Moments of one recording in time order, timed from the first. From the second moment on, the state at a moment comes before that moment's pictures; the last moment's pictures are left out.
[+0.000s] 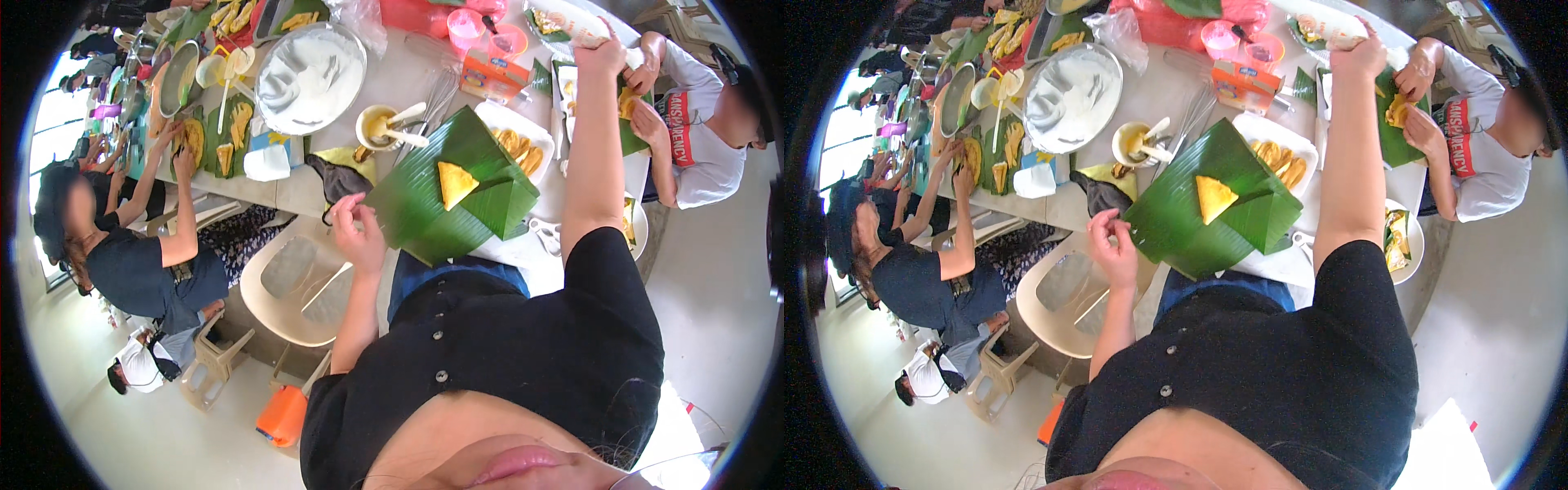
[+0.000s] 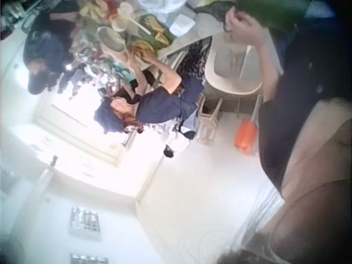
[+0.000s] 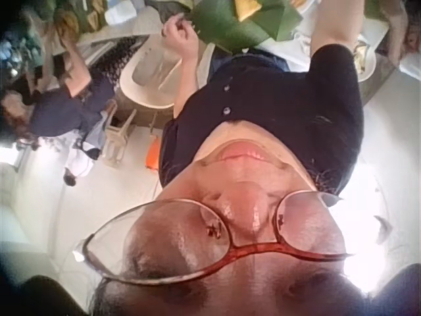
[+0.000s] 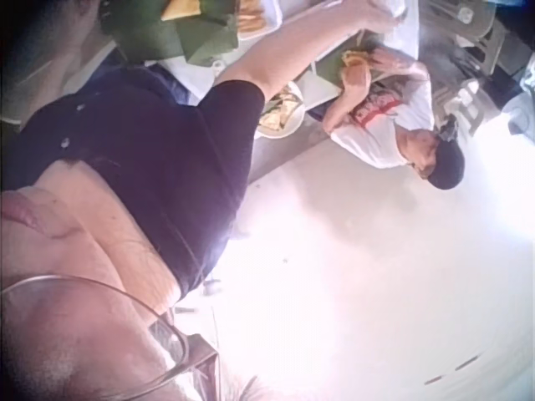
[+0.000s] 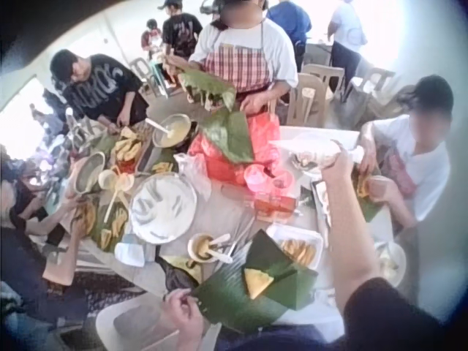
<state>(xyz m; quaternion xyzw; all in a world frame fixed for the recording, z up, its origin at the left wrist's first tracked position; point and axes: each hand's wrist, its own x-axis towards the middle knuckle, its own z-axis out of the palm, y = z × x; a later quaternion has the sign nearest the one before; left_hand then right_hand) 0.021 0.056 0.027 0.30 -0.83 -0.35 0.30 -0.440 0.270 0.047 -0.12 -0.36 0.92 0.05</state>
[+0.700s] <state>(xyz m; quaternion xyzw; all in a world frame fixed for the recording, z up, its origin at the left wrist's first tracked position) 0.007 0.058 0.028 0.17 -0.84 -0.45 0.24 -0.214 0.332 -0.010 -0.25 -0.38 0.89 -0.01</state>
